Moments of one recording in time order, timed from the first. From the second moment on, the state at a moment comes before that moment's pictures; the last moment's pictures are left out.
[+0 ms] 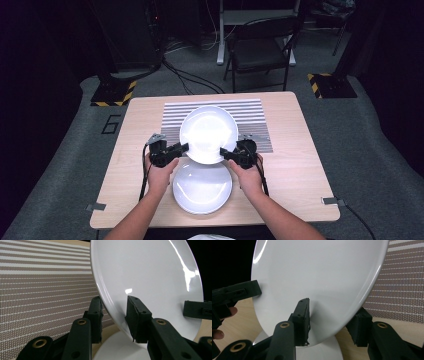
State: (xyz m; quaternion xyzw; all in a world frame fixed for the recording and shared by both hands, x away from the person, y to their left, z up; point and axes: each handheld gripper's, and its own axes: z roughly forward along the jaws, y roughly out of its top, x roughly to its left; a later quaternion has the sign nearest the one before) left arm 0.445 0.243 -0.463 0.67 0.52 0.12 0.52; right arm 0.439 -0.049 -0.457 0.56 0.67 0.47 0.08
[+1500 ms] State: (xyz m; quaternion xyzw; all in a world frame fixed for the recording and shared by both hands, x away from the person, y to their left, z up) left arm 0.473 0.257 -0.477 0.63 0.54 0.09 0.54; right arm 0.474 -0.039 -0.464 0.57 0.67 0.47 0.05
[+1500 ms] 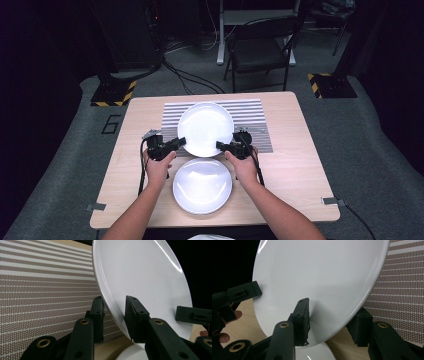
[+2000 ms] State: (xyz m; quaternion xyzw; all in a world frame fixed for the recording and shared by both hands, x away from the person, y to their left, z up) left arm 0.478 0.258 -0.481 0.63 0.55 0.09 0.55; right arm 0.486 -0.035 -0.470 0.57 0.67 0.47 0.05
